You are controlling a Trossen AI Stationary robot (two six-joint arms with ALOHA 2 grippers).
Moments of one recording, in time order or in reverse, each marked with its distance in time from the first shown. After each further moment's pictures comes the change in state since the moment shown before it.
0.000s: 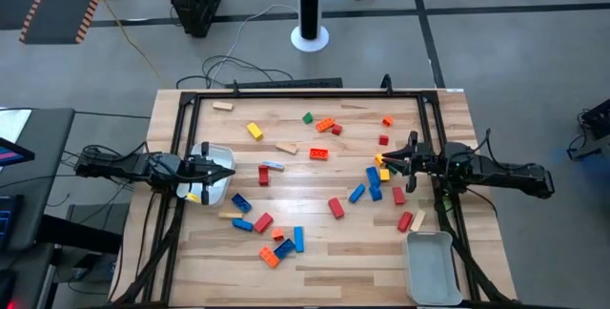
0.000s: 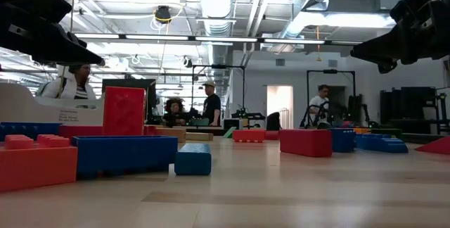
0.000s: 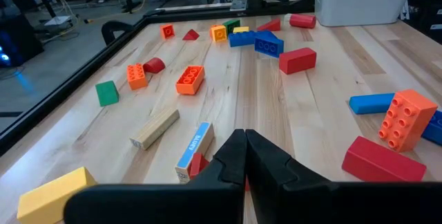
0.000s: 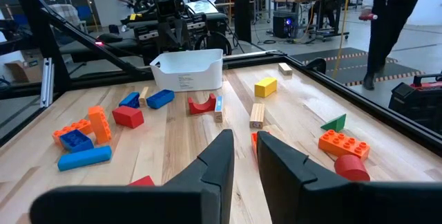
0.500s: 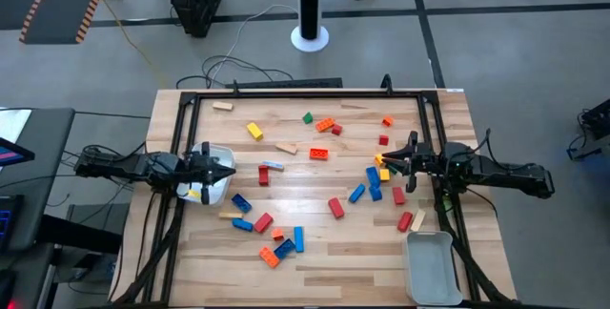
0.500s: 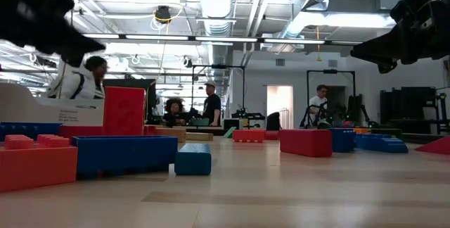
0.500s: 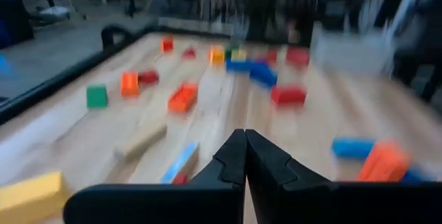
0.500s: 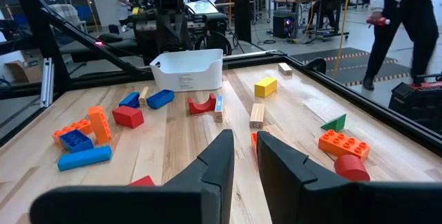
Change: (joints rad) left arm 0.000 0.000 -0.006 0.144 -0.007 -0.167; right arm 0.000 0.000 0.000 0.000 0.000 0.000
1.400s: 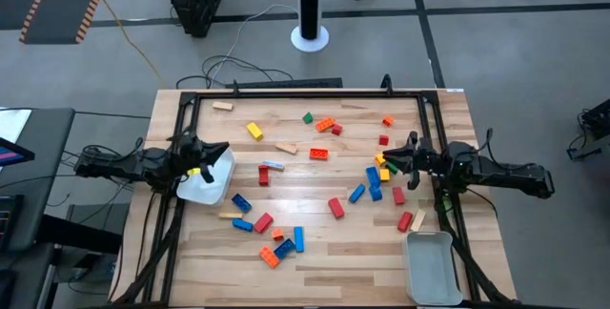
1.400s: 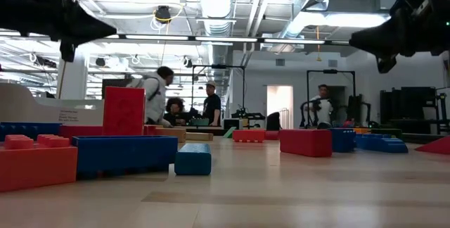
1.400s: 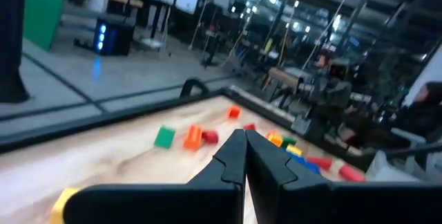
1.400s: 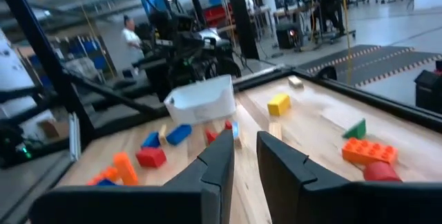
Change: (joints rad) left arm 0.000 0.000 0.005 0.212 -0.354 -0.178; right arm -0.002 0.000 -0.005 0.129 0.001 0.194
